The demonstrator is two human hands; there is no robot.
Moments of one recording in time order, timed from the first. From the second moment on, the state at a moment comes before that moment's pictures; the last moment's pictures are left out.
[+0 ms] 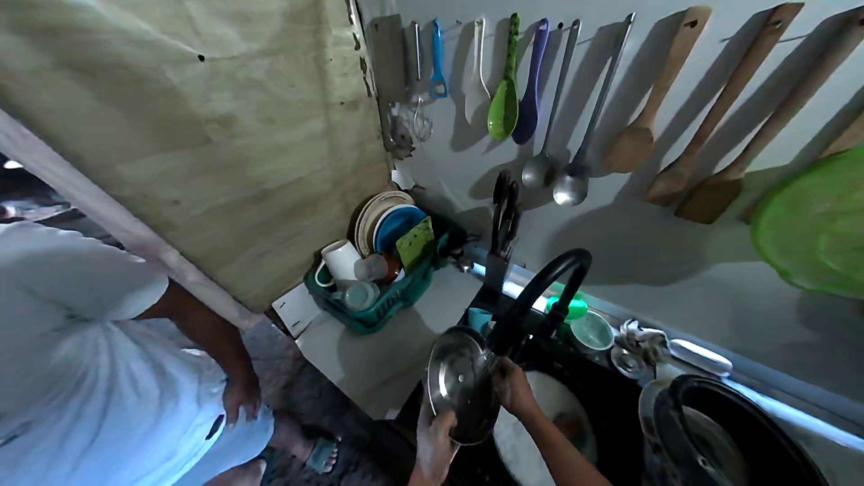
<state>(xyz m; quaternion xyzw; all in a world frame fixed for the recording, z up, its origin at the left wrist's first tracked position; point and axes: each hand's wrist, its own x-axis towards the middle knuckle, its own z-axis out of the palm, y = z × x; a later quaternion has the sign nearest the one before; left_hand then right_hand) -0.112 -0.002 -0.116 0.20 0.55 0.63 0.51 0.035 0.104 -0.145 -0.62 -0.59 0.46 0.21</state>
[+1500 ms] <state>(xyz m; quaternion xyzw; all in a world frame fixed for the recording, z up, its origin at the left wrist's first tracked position) -0.269 -0.049 -0.152 0.05 0.31 0.86 0.40 0.021 0.135 -0.173 -0.61 -0.47 0.57 0.27</state>
